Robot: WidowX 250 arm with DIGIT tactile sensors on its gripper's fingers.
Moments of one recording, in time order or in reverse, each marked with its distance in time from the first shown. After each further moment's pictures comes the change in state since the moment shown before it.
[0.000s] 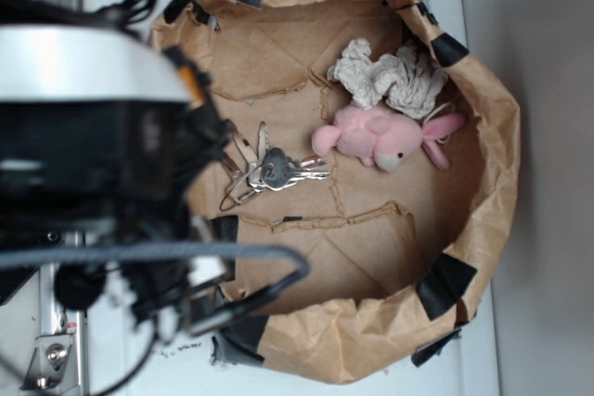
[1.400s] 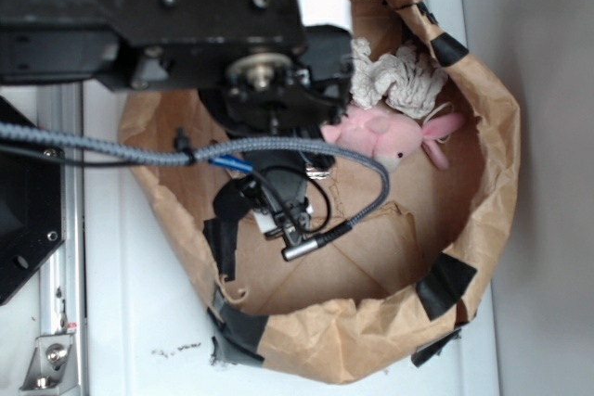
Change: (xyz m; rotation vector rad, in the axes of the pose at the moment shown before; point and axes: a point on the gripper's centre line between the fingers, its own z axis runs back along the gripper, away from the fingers) arm 0.025 0.009 -0.086 -0.051 0.174 -0.021
